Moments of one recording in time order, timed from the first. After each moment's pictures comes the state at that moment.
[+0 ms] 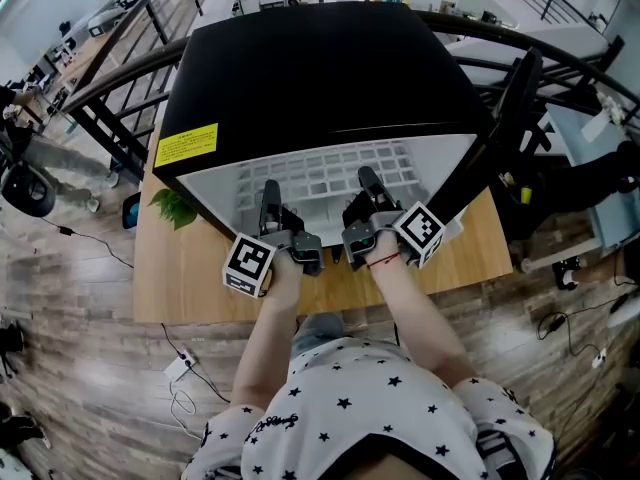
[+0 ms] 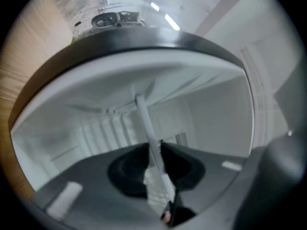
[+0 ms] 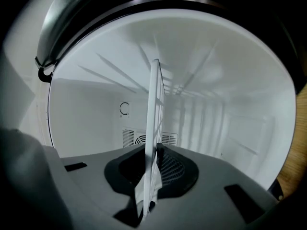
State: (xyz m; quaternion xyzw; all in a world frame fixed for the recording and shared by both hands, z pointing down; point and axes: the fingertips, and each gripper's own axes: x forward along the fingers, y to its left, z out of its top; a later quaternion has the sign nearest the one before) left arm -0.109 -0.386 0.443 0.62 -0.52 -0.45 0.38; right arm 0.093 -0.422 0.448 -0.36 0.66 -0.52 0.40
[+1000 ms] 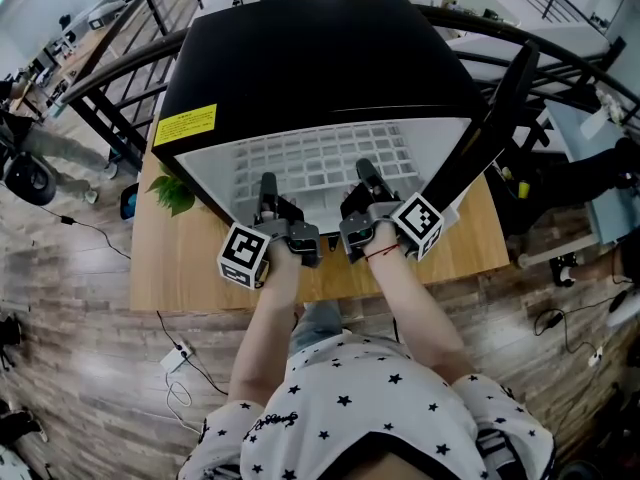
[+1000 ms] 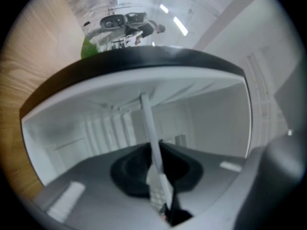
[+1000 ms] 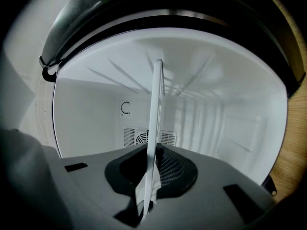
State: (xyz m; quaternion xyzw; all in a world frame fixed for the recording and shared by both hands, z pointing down) left arm -0.110 -0.384 0.444 0.59 -0.51 -0.47 0.41; right arm 0.093 -0.419 0.447 -0.37 0.65 -0.53 0.39
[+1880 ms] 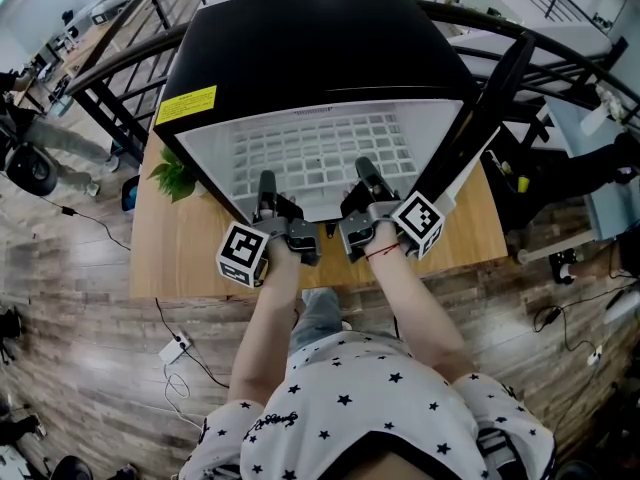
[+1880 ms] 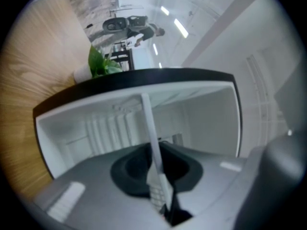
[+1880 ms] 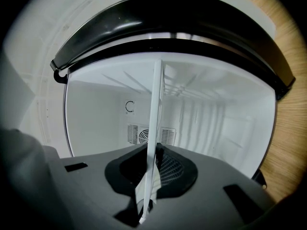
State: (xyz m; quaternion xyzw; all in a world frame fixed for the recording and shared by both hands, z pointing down) left arm -0.112 -0.378 0.439 0.58 -0.52 -0.47 0.41; right arm 0.091 -0.414 0.442 -0.37 0.66 -0.54 0.37
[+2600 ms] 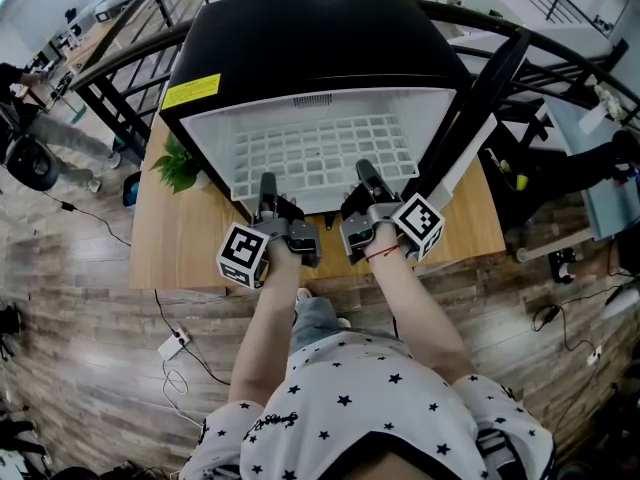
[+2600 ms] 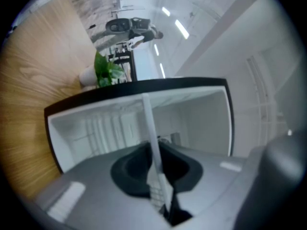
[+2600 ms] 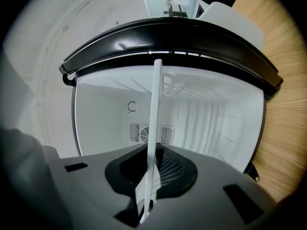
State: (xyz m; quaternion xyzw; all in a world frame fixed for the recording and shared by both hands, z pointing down) left arm -0.112 -0.352 0.441 0.58 -0.52 -0.47 0.42; right arm 0.091 -0.390 0.443 -0.37 0.65 -0.54 0.38
